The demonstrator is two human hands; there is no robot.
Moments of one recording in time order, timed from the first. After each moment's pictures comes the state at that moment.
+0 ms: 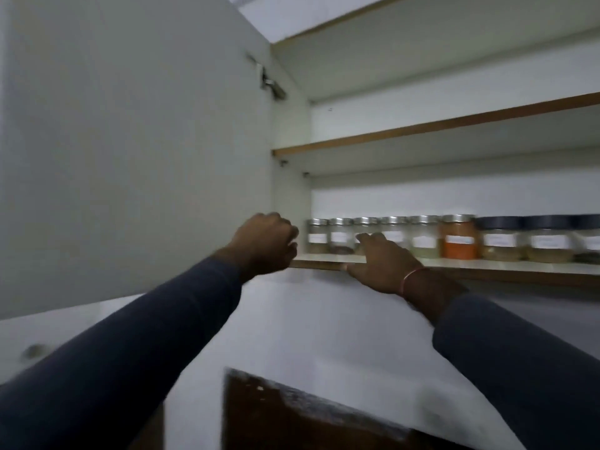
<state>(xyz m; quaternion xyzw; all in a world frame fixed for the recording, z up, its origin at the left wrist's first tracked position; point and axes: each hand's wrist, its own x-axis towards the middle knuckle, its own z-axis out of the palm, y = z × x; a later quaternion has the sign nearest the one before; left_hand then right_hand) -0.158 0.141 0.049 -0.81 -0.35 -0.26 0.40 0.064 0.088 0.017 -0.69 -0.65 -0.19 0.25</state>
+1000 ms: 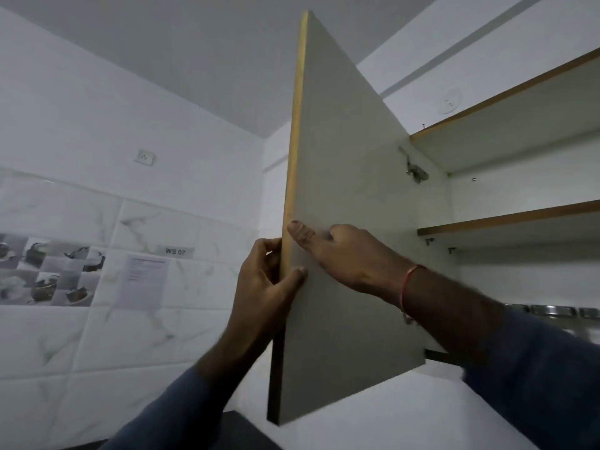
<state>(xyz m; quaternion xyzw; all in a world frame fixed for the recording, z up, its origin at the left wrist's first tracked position) -0.359 0.026 0.065 -0.63 -0.21 -0.74 -0.06 -0.218 0.002 0.131 -0.40 -0.81 -0.05 0.43</state>
